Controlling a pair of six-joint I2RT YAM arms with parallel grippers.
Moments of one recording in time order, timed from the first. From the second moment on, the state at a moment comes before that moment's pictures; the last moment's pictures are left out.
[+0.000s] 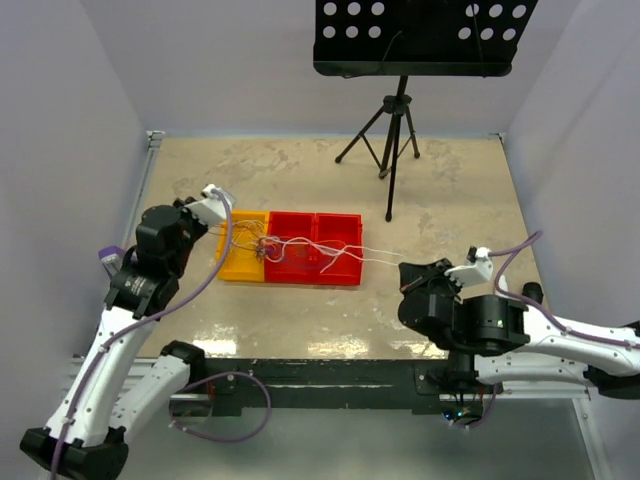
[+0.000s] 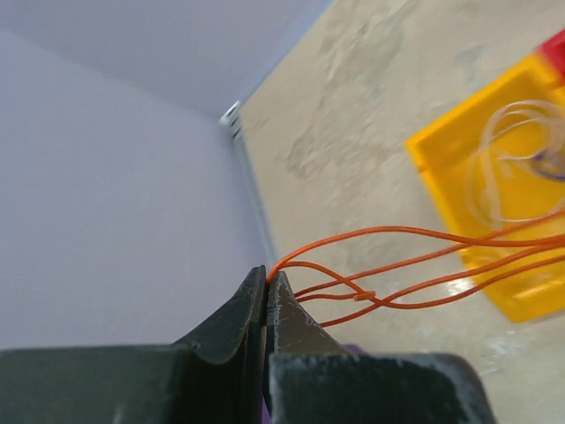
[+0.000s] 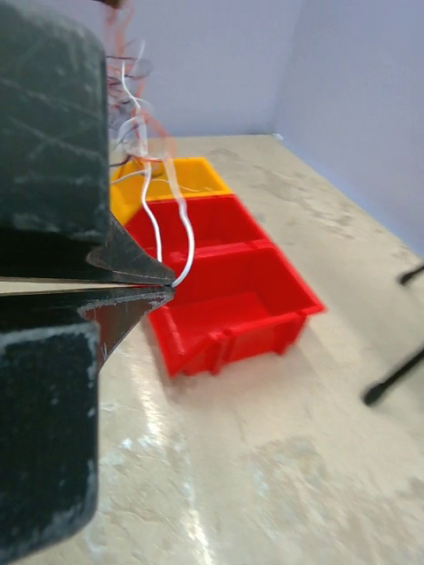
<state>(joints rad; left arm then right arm) -0.35 0.75 0.93 -0.53 -0.33 0.72 1.39 0.75 0.88 -1.01 1.17 1.72</state>
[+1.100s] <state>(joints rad) 0.03 0.83 1.38 -0.84 0.59 0.77 1.25 0.58 1.12 -1.00 1.44 1.30</state>
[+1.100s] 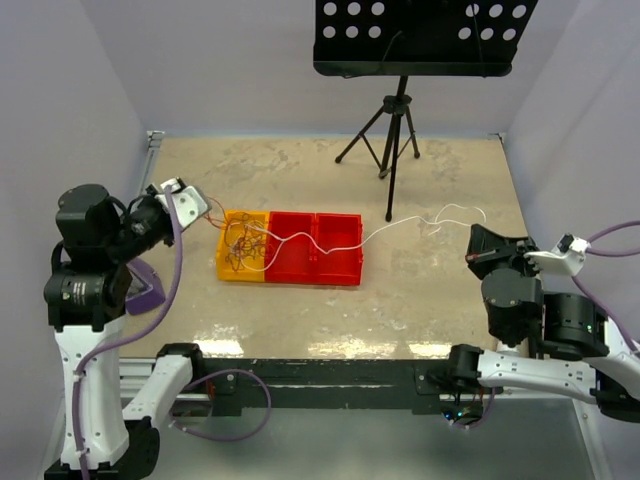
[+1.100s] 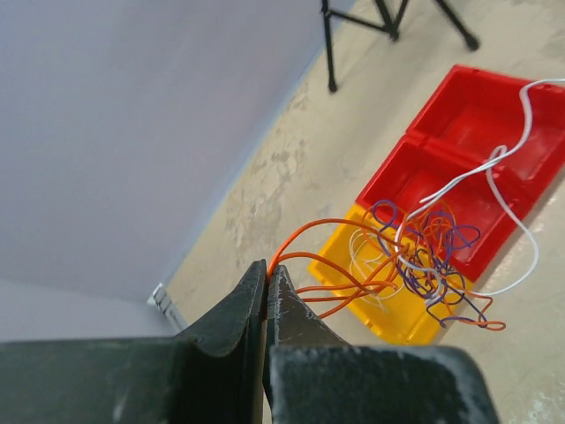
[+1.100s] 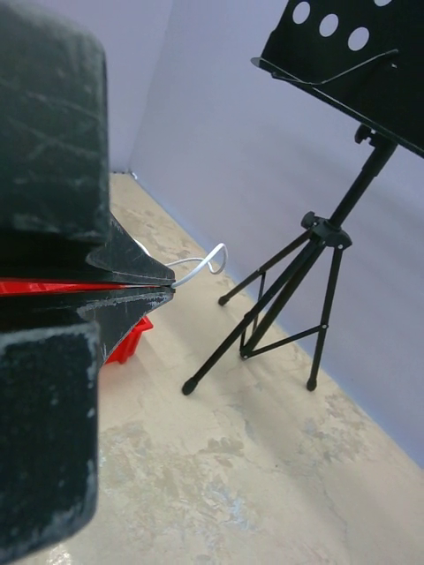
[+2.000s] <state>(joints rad) 0.03 0.68 1.03 -1.21 0.61 1.24 1.19 0.79 1.24 -0.81 1.45 1.01</state>
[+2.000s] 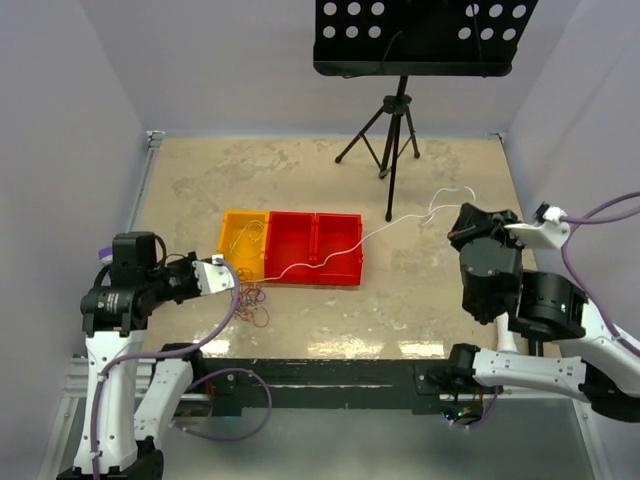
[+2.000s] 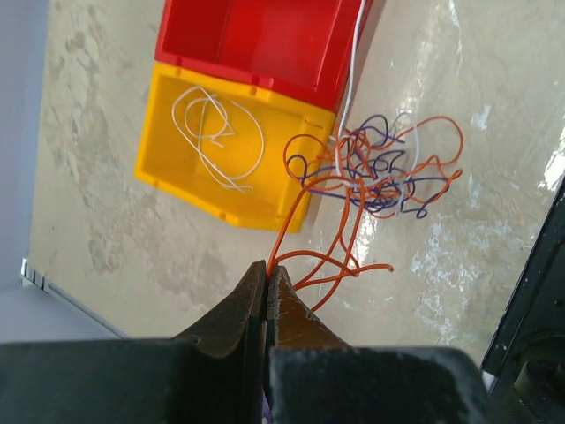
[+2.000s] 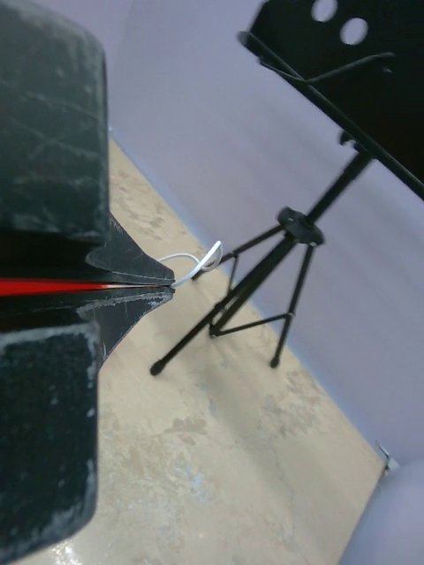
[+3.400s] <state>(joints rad) 0.03 0.67 1.07 -1.31 0.91 1.43 0.94 0.88 0.87 -0.16 0.67 0.40</state>
